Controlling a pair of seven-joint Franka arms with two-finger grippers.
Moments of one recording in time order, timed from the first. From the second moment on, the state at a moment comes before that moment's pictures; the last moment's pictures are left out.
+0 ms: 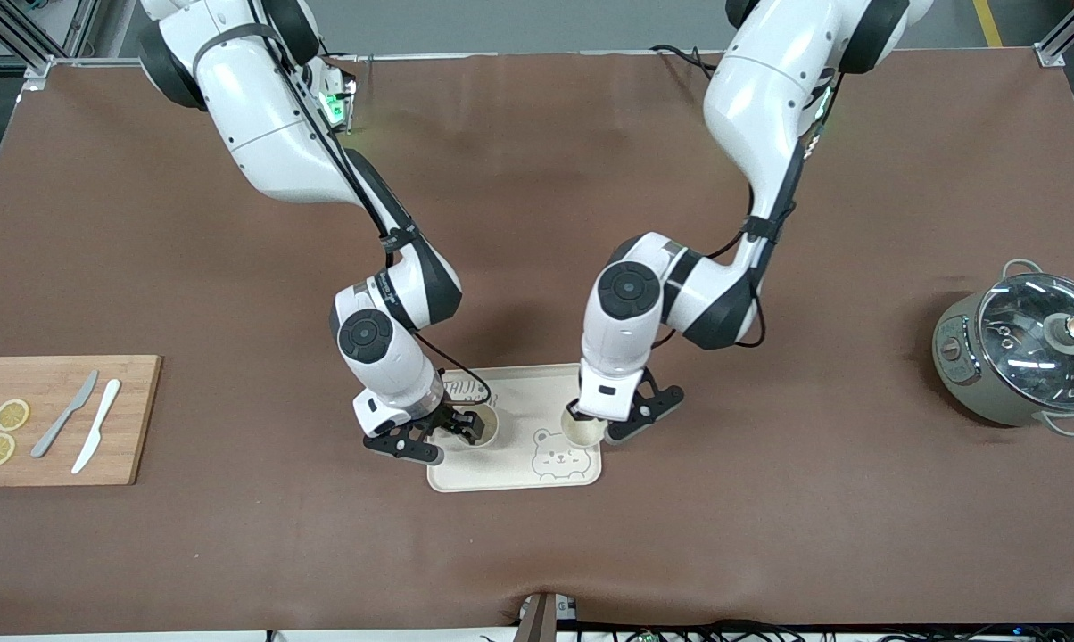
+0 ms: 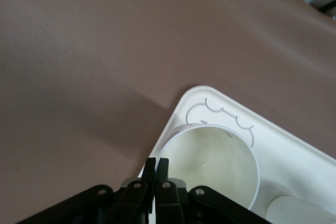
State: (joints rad) left arm -0.63 0.83 0.09 -1.23 0.04 2.25 -1.18; right arm 0.46 0.89 0.01 -1.37 0.05 2.52 0.67
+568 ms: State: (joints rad) left arm -0.52 0.80 0.09 -1.23 0.04 2.20 -1.07; right arm 0.46 0.89 0.01 -1.36 0.05 2.52 0.68
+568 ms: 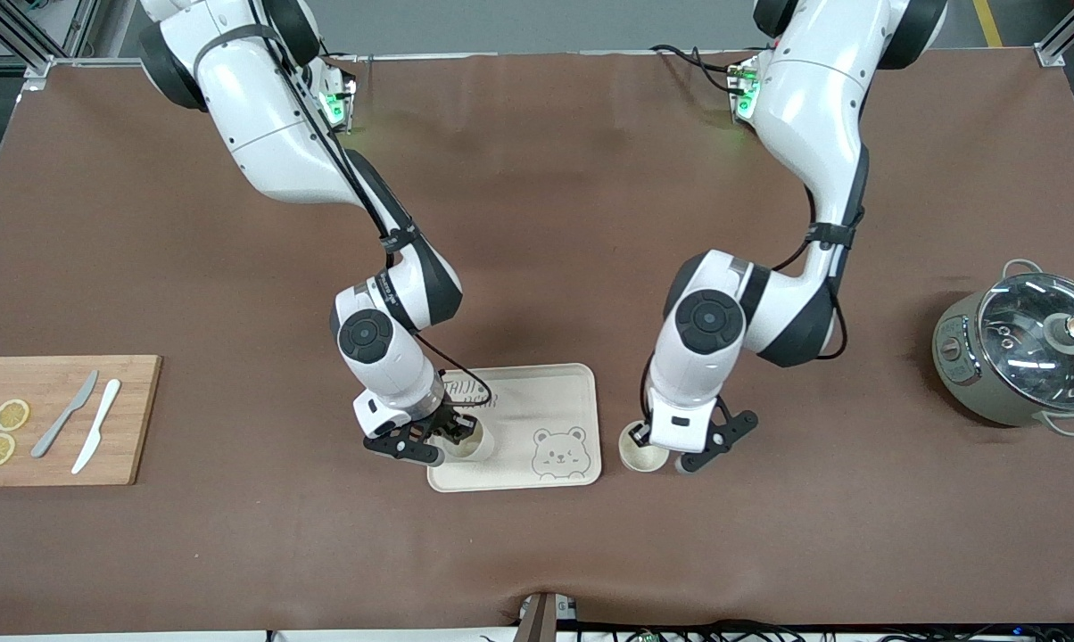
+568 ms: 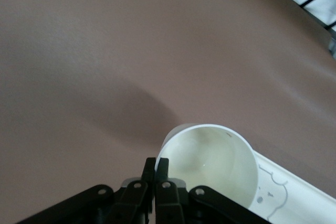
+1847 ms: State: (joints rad) left arm -0.17 0.80 0.09 -1.25 -0.01 2.10 -0.49; right arm 0.46 0.78 0.02 -1.27 0.05 2.17 0.68
